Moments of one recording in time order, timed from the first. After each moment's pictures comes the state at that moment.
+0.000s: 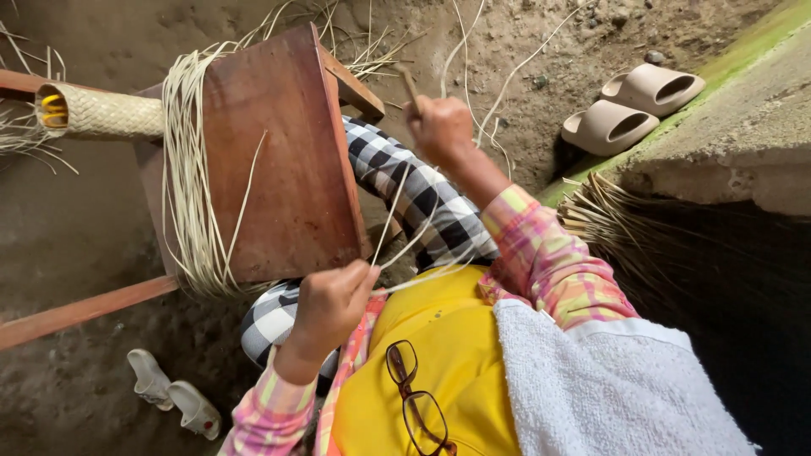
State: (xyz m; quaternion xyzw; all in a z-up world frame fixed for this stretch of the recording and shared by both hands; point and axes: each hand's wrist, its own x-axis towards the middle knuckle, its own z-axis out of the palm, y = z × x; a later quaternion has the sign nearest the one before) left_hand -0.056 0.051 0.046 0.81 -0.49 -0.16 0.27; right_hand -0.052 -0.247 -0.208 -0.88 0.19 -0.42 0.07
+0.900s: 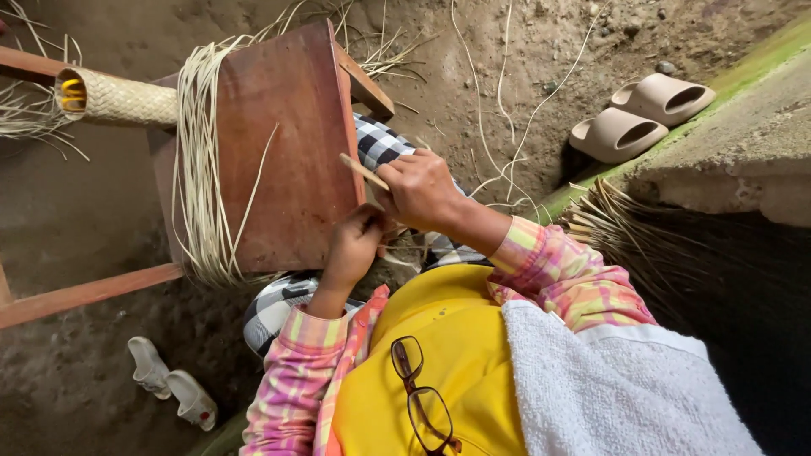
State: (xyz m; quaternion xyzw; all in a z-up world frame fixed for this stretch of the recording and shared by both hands) left_hand -0.041 0.014 -0.035 0.83 -0.29 -0.32 0.35; right_hand -0.092 -0.158 -0.086 -0.91 0.01 -0.37 0.19
